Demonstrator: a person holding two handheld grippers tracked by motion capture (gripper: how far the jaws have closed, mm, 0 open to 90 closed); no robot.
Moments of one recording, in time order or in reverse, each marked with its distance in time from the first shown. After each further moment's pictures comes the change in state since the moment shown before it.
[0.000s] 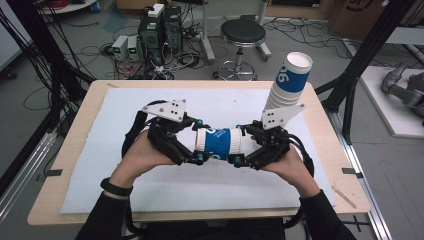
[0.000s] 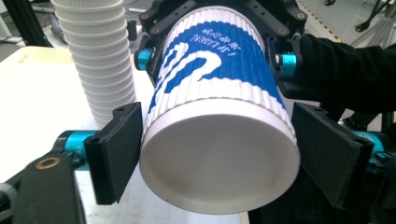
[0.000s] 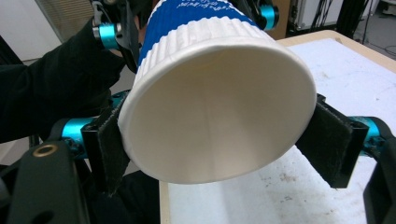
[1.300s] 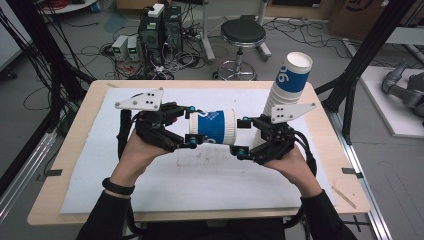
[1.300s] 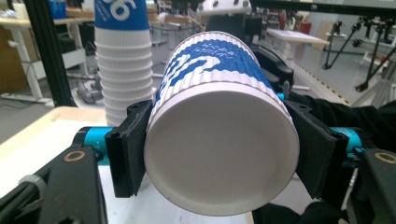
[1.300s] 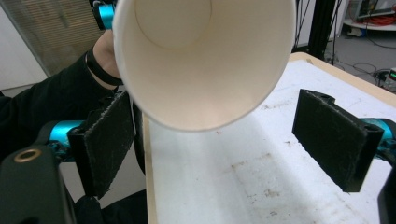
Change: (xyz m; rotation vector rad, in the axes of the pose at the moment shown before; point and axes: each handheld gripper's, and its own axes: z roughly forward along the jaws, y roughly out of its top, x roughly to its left) left arm 0.005 -0.005 -0.026 -0.296 0.048 0.010; right arm -0.001 0.003 -0.010 -0.106 -0.076 0.028
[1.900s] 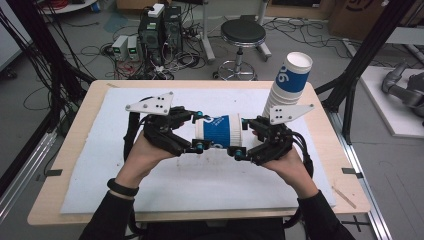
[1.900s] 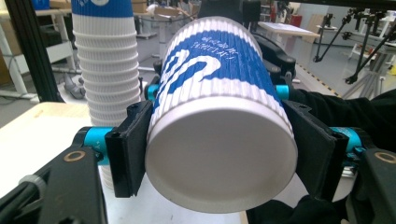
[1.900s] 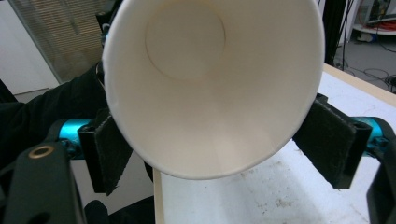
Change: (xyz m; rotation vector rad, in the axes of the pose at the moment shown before) left arm 0.000 -0.006 0.016 0.044 -0.046 -0.007; right arm 0.003 0.000 0.004 -0.024 0.035 -0.002
